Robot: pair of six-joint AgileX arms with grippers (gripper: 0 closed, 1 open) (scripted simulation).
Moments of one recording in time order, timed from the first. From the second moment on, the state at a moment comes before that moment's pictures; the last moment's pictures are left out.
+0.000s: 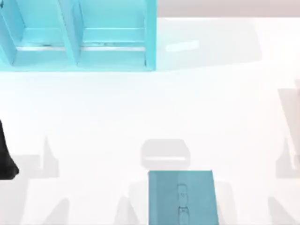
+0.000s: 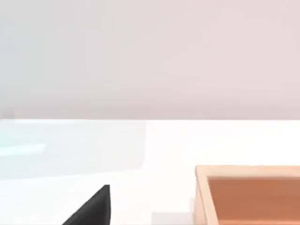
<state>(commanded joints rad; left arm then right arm) 0.00 0.00 0.00 0.00 0.00 0.00 0.00 0.00 0.00 0.00 0.00 0.00</state>
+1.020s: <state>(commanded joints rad) 0.30 0.73 0.84 -0.67 -0.05 1.12 0.00 0.00 0.00 0.00 0.00 0.00</state>
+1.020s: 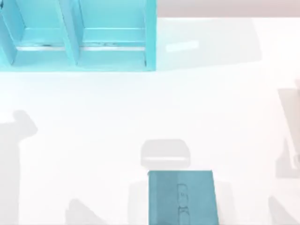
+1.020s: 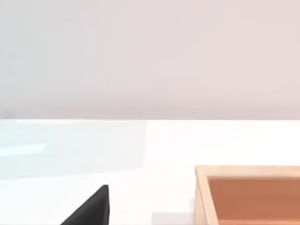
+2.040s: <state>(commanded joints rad) 0.48 1.65 1.31 -1.23 0.00 2.07 0.00 0.00 0.00 0.00 0.00 0.00</state>
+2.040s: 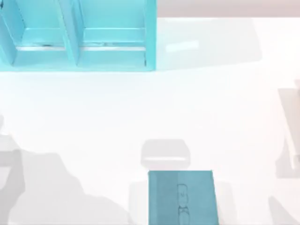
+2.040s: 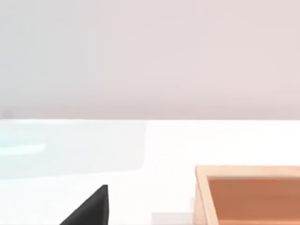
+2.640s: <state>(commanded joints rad) 0.48 1.69 1.22 -1.11 0.00 2.07 0.00 0.00 0.00 0.00 0.00 0.00</state>
